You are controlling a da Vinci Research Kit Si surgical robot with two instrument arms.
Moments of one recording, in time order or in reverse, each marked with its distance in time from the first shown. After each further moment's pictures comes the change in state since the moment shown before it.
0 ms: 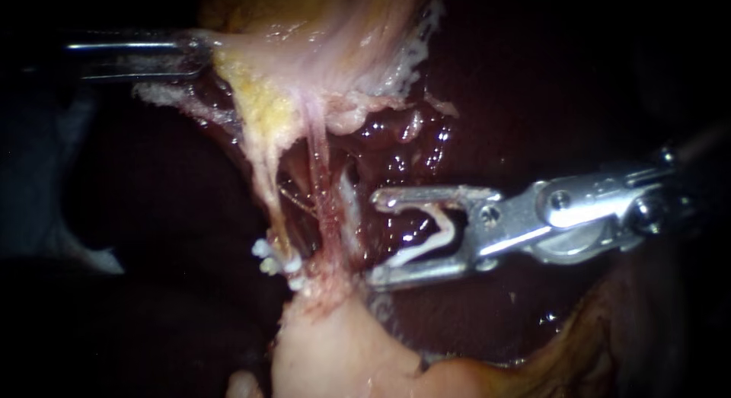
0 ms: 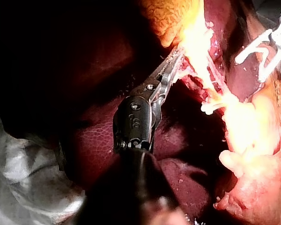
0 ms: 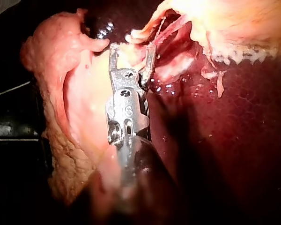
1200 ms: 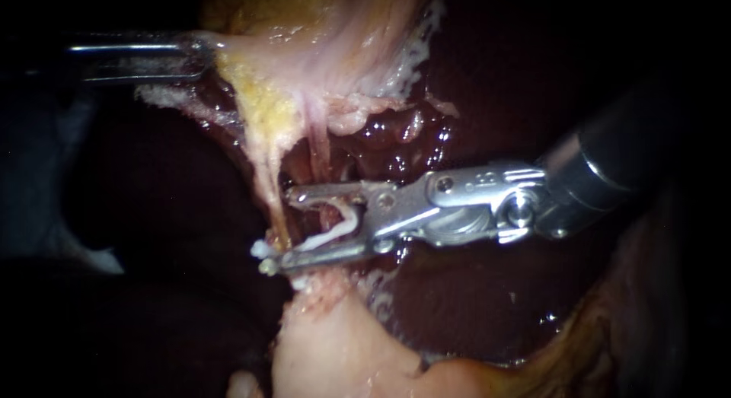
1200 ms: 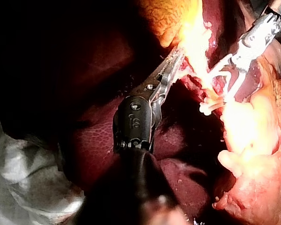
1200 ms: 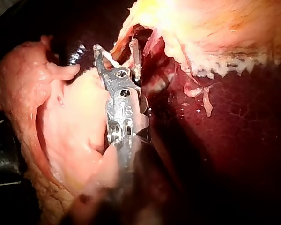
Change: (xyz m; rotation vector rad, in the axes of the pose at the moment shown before) right arm -0.004 0.005 0.010 0.083 0.047 0.066; left arm 0.000 0.000 0.000 0.004 0.001 0.006
